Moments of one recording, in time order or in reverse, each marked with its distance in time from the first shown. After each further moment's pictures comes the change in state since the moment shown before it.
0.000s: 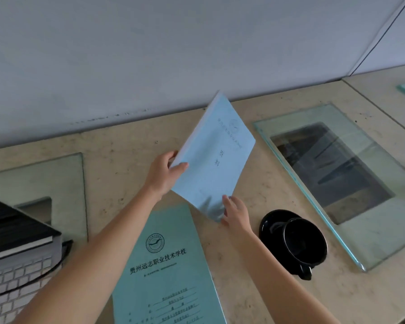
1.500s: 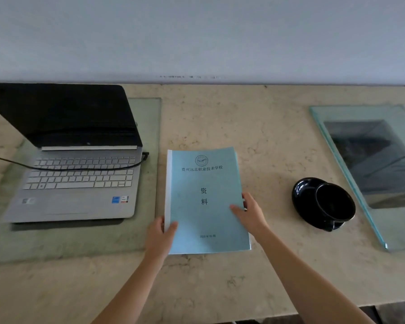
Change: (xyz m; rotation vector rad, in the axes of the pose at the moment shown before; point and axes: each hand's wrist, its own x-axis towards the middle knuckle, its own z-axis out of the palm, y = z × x) left_hand -0.321 -0.130 -0.009 -0.097 0.433 -0.524; right_hand -0.097 0.107 -0.017 -0.632 -0.346 -0.261
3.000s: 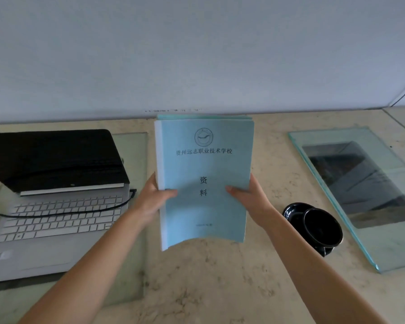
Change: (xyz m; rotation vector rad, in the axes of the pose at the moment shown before) left_hand 0.085 0.166 -0.021 -0.239 -0.285 0.189; right_hand 0.021 -0.123 -0.051 0.416 -0.095 -0.348
